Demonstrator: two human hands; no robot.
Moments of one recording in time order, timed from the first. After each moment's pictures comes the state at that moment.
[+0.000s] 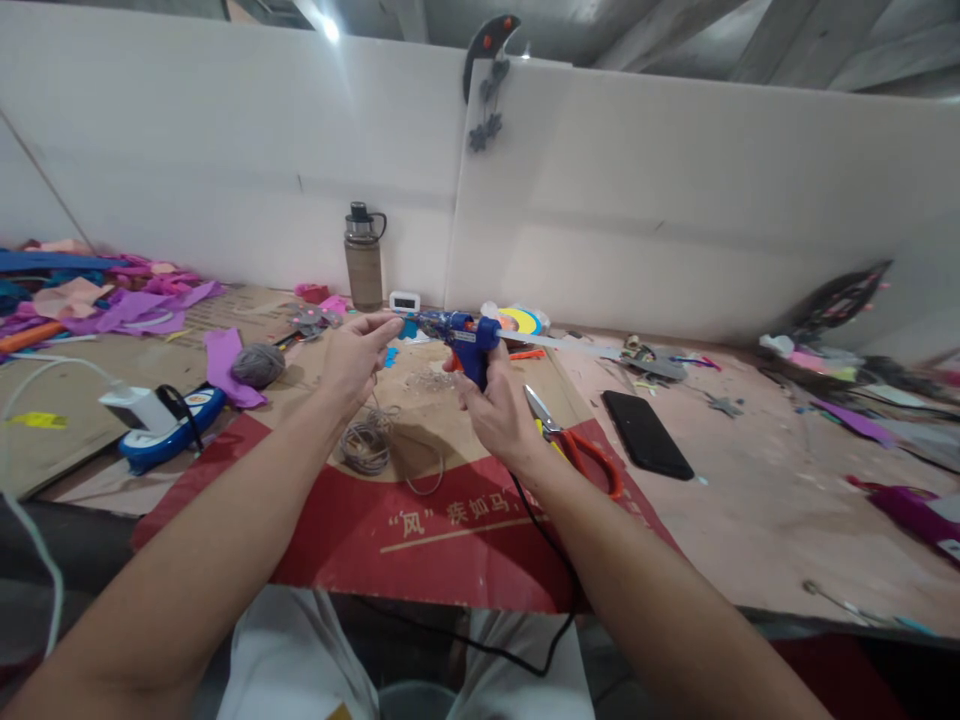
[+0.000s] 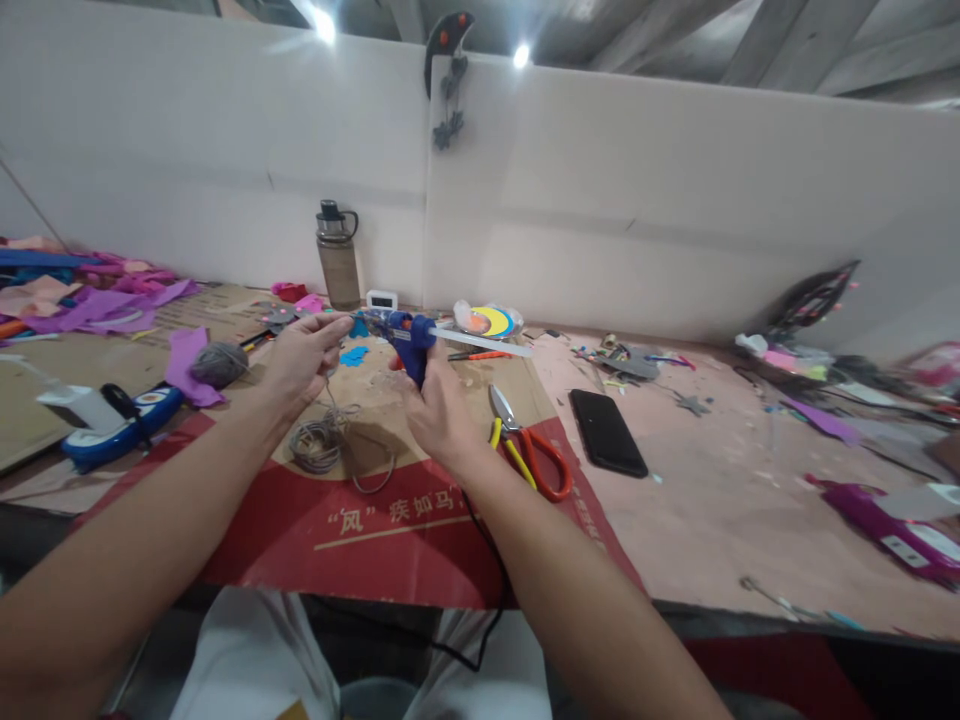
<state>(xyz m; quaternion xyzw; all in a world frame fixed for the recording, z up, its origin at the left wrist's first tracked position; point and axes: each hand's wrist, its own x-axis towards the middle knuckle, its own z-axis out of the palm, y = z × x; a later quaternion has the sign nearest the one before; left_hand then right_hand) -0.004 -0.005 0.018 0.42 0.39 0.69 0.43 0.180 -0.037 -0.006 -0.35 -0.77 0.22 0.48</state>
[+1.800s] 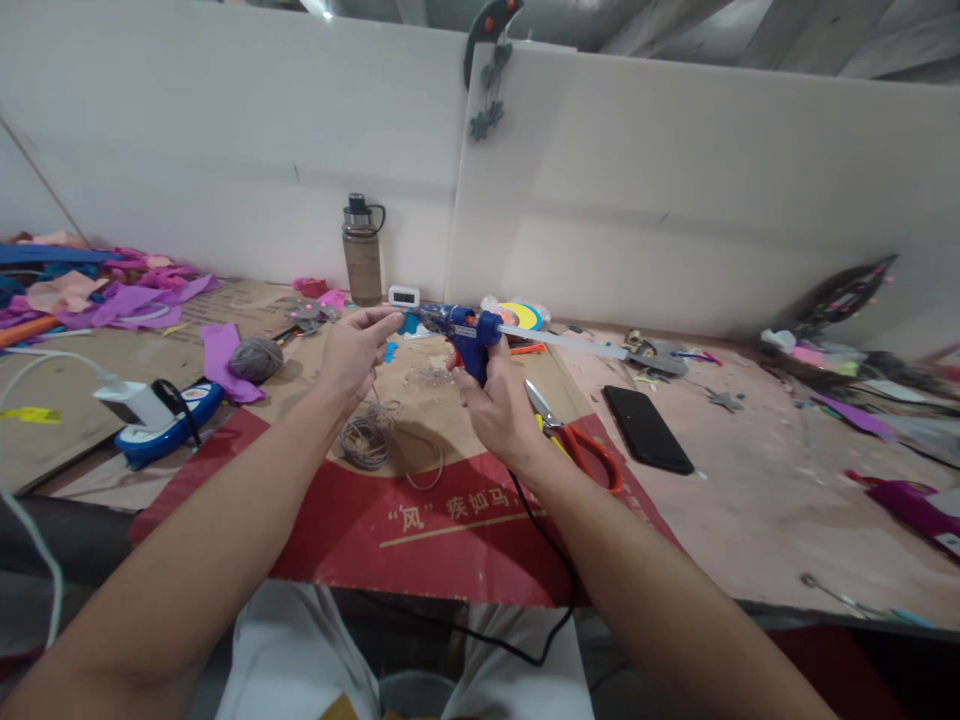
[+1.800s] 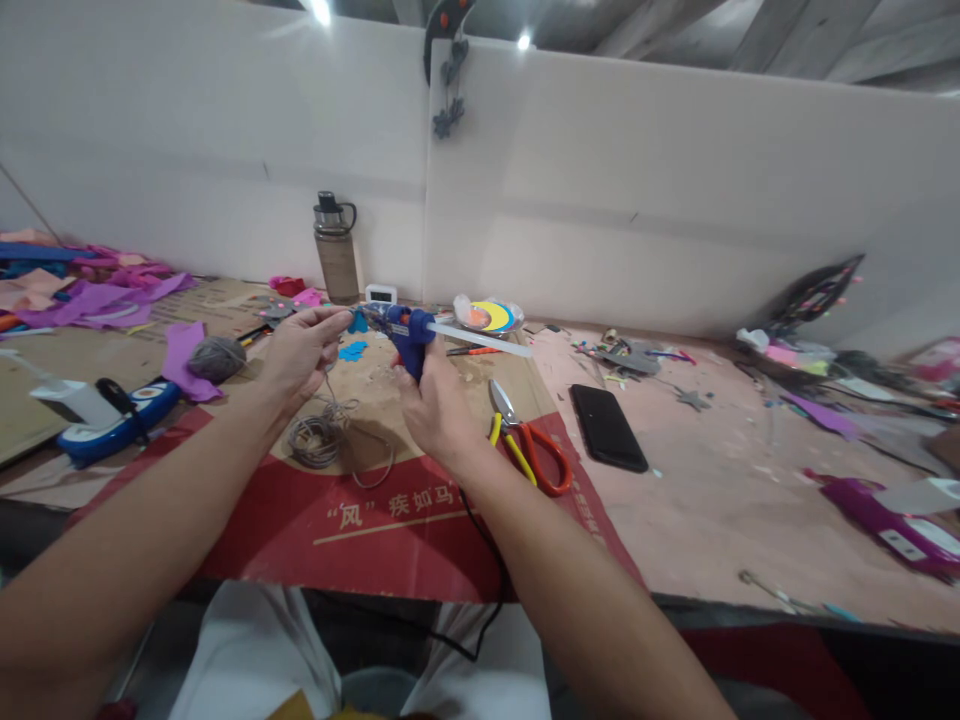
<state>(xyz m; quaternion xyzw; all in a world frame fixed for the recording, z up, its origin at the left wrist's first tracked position) -0.004 -0.005 0.016 0.44 0.39 0.69 0.42 0.178 -0.039 -0.006 -0.37 -0.74 0.22 0.52</state>
